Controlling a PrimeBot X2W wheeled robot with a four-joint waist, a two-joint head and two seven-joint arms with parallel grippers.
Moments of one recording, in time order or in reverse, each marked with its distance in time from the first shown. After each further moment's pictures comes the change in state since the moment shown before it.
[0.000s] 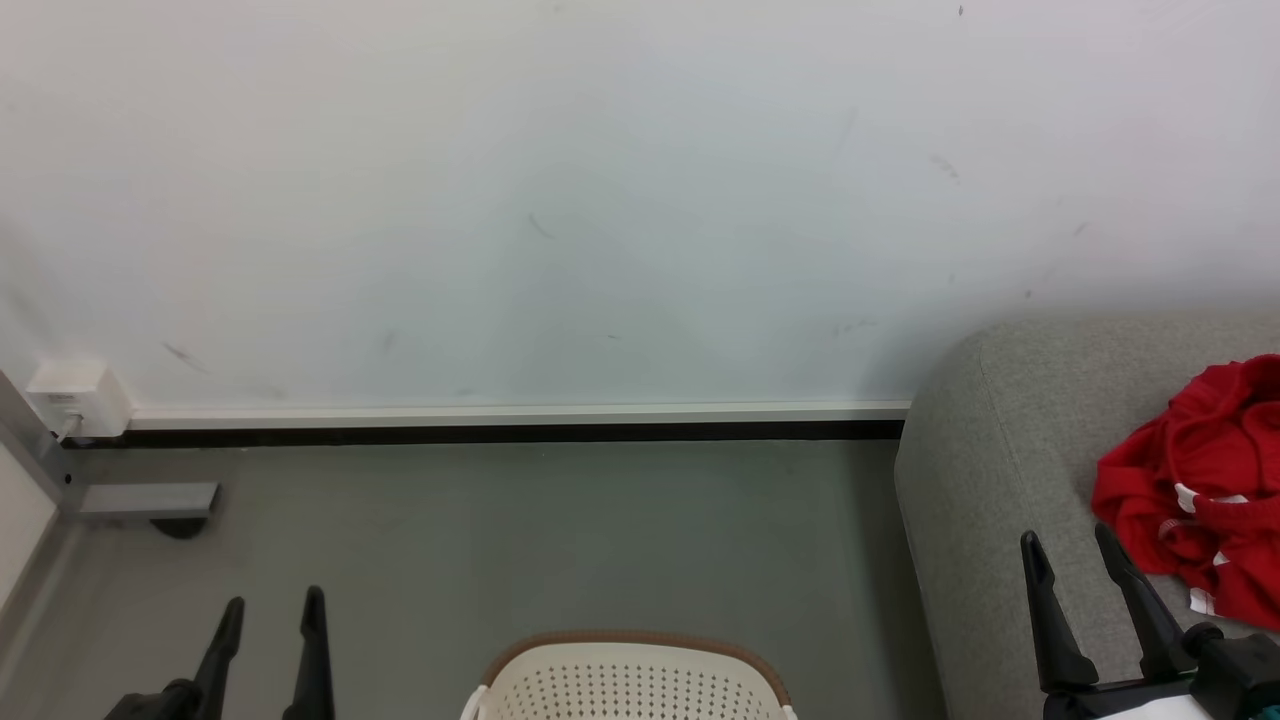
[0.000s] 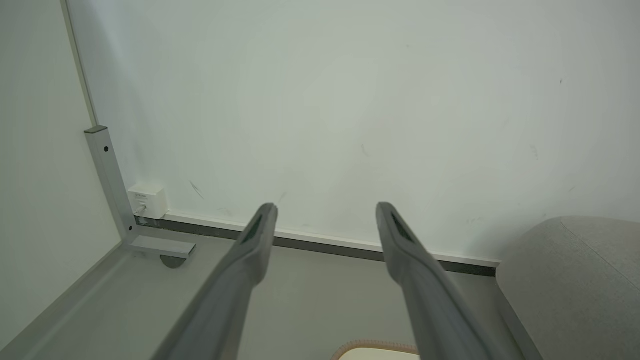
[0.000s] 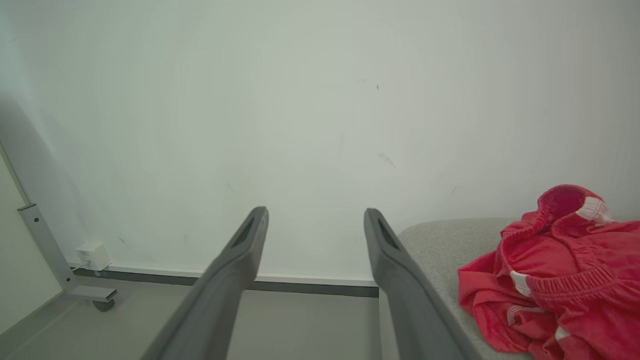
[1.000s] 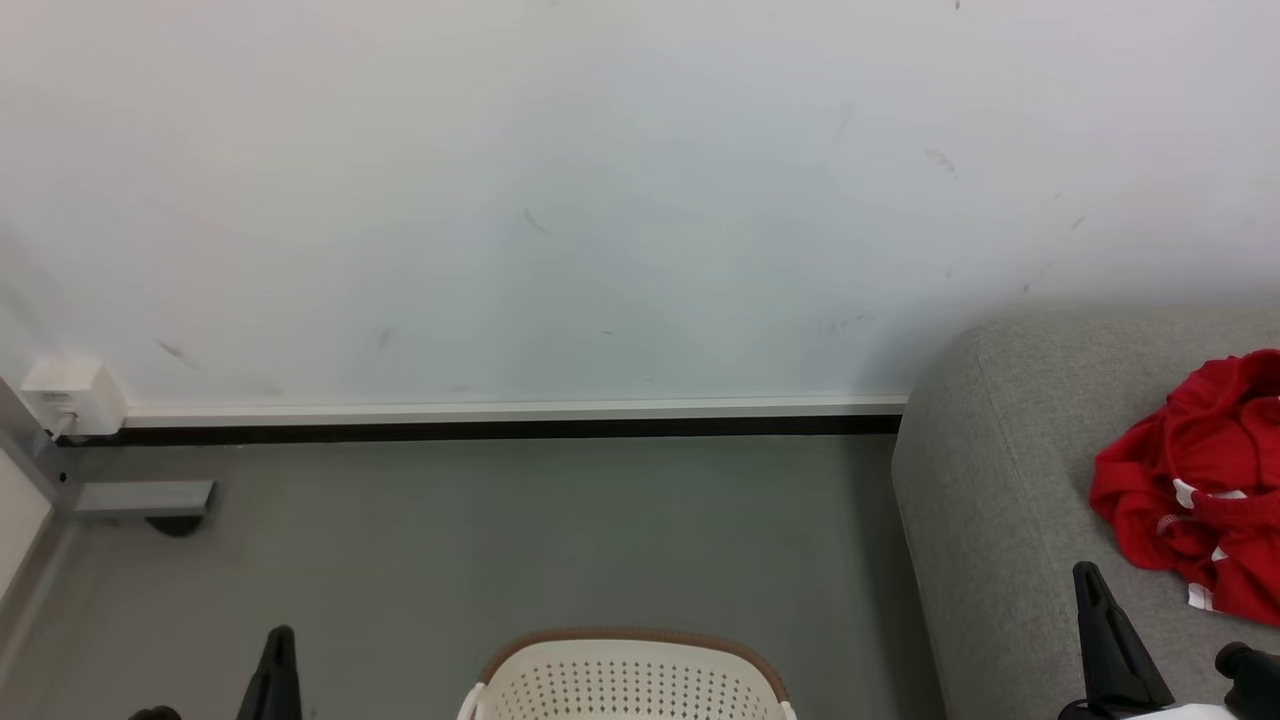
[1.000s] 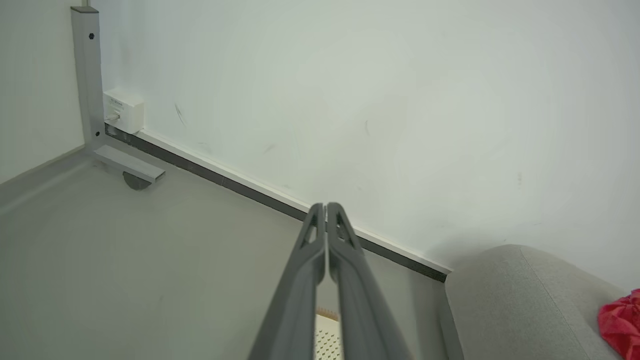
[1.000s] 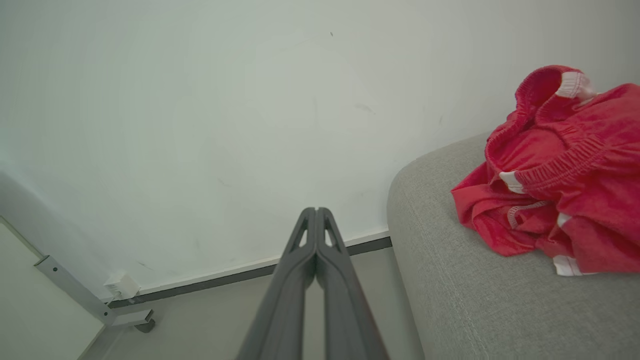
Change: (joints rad) left arm 0.004 -0.036 0.023 0.059 -0.241 -0.027 0.074; right arm 0.023 0.024 -0.027 0.045 0.232 0.000 0.073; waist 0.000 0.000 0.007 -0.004
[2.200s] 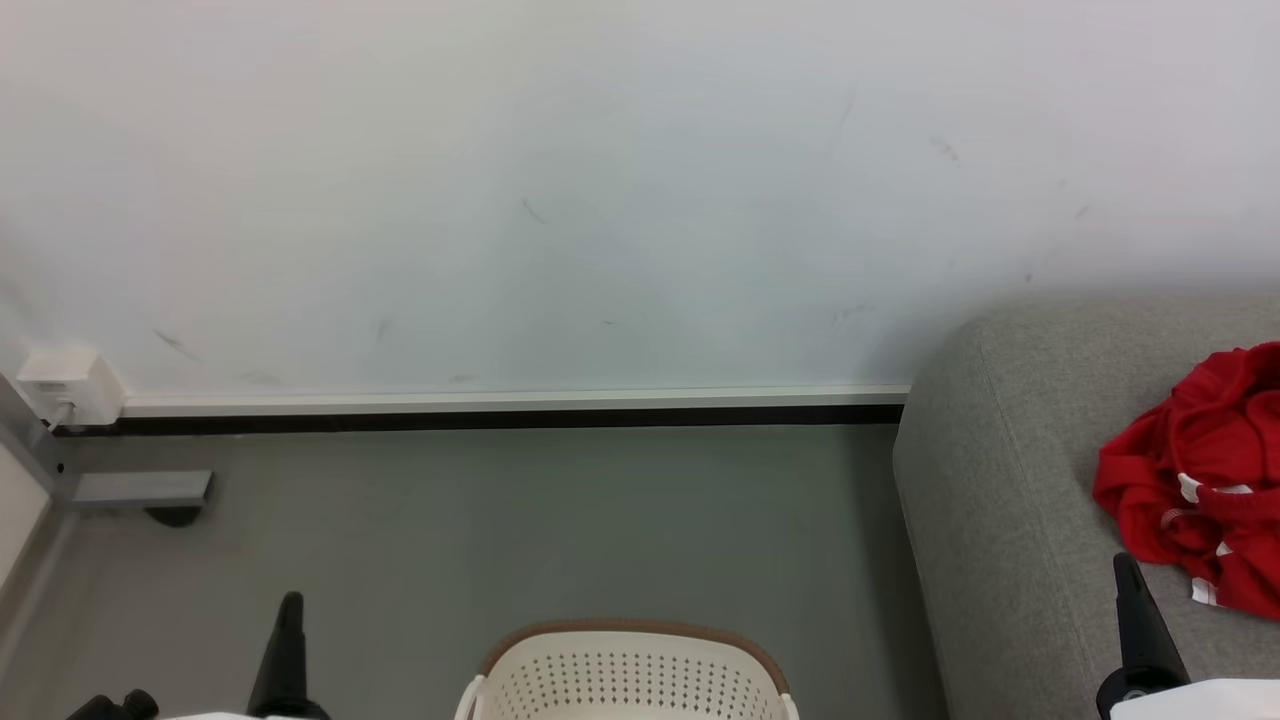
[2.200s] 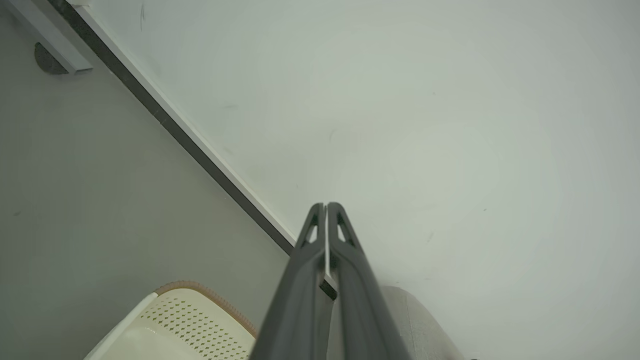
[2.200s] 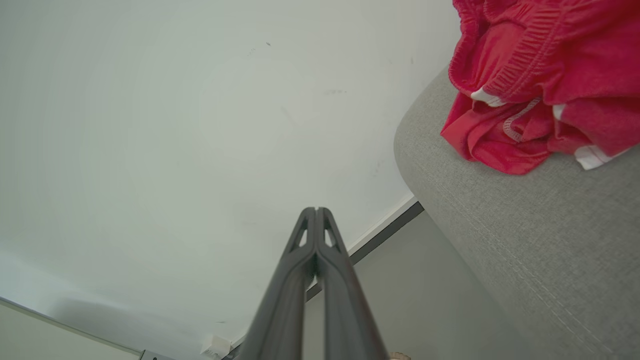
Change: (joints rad) left arm -0.054 -0.008 -0.005 -0.016 -0.517 -0.013 0.130; right arm -0.028 0.030 -0.088 0.000 0.454 0.000 0.132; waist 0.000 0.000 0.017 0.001
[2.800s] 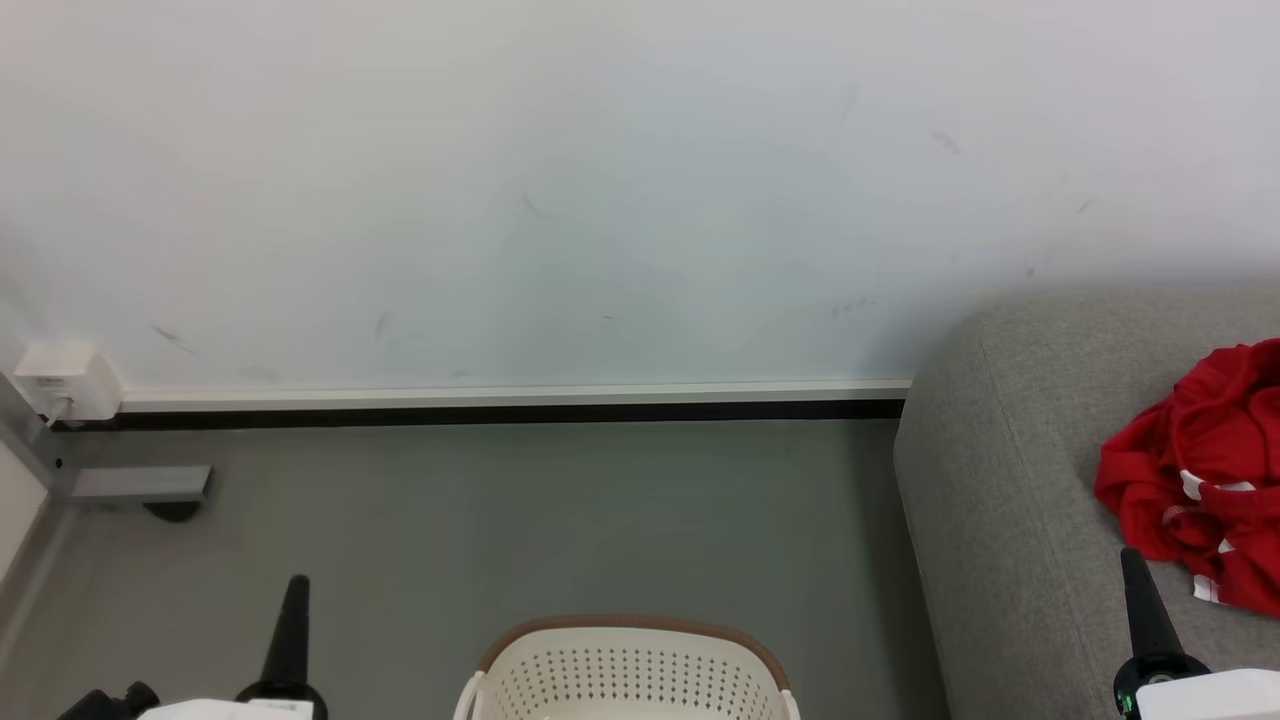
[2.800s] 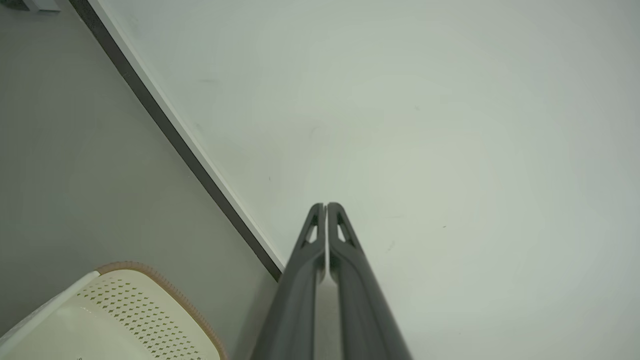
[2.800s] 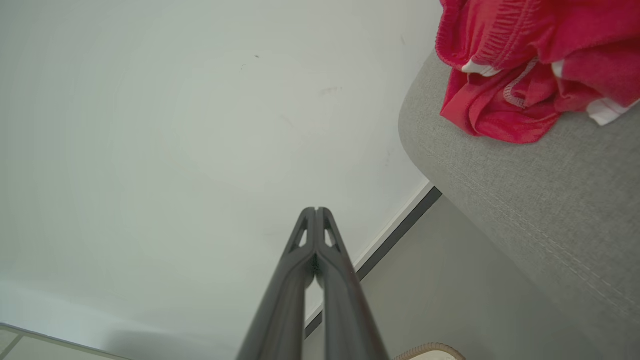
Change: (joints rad) left arm -0.025 -0.002 0.000 -0.003 -0.193 -0.008 0.052; right arm -0.015 0.013 -0.033 0.000 0.170 0.000 0.051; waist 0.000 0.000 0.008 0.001
